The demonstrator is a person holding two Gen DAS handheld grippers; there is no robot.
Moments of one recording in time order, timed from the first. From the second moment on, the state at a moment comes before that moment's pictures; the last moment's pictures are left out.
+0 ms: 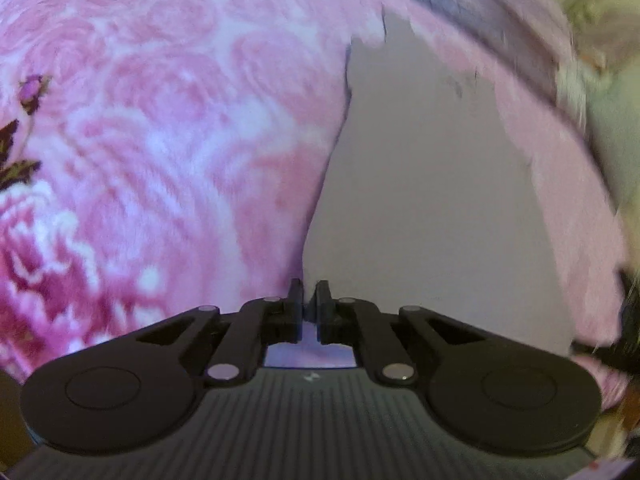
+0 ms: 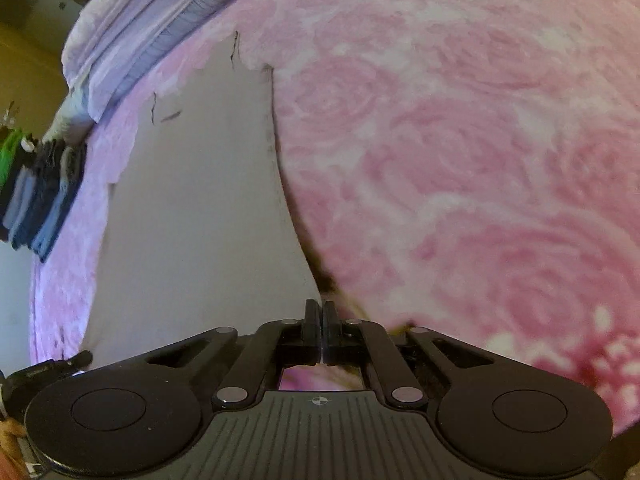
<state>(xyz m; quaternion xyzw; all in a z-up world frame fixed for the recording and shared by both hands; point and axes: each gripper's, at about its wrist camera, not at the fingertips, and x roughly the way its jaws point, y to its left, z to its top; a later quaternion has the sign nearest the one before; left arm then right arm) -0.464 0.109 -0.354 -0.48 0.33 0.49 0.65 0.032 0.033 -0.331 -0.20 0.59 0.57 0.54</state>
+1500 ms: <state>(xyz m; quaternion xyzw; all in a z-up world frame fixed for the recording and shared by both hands) -0.276 0.486 -0.387 -0.29 0.29 0.38 0.83 -0.133 0.421 -0.399 -0.27 0.28 0.68 0.62</state>
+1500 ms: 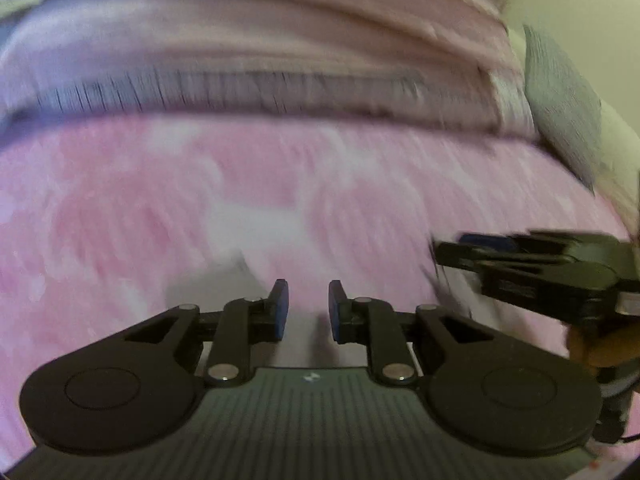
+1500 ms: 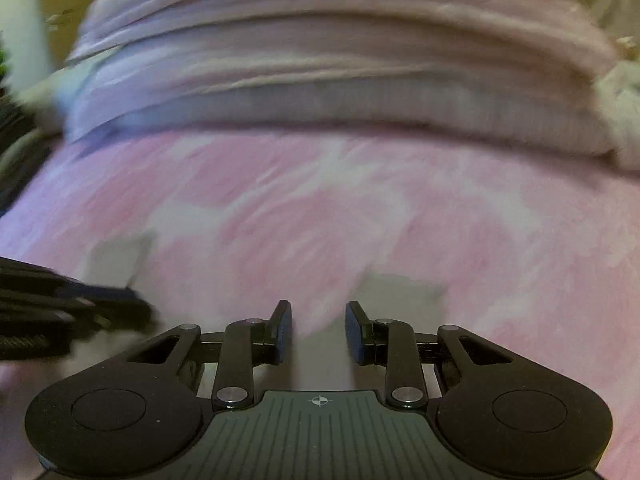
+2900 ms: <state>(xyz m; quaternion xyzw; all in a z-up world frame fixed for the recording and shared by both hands) -0.402 0.003 -0.135 -0.34 0.37 0.50 0.71 -0.086 -0.045 -0.190 -0.33 0.45 0.64 0.53</state>
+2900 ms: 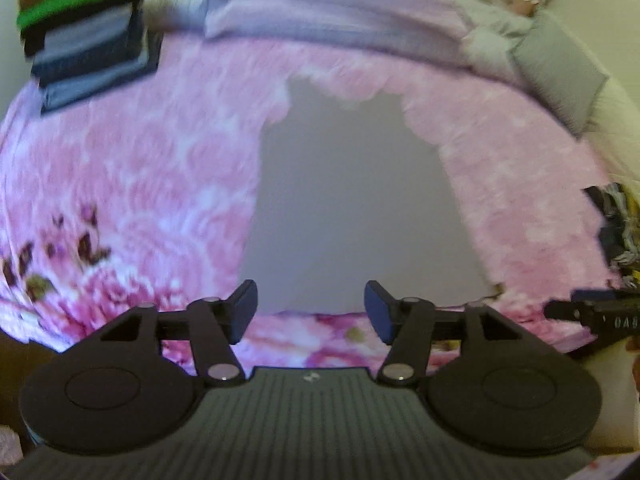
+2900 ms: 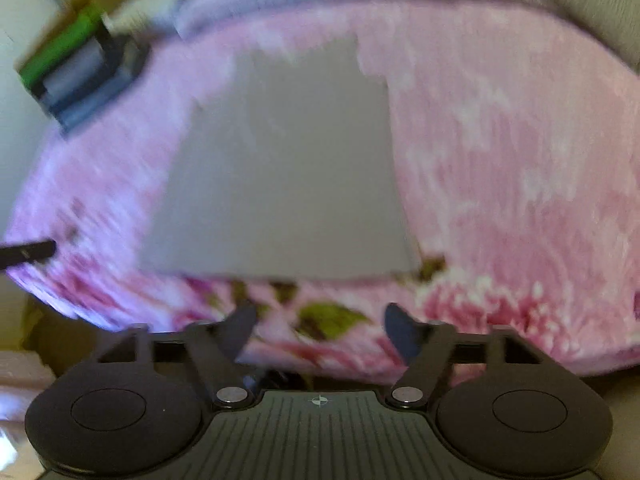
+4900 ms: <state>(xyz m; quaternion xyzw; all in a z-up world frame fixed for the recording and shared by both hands) -0.371 -0.100 -0.065 -0.30 0.42 0.46 0.72 -0.118 -0.140 -0.076 -0.35 0.42 0.66 0.52</state>
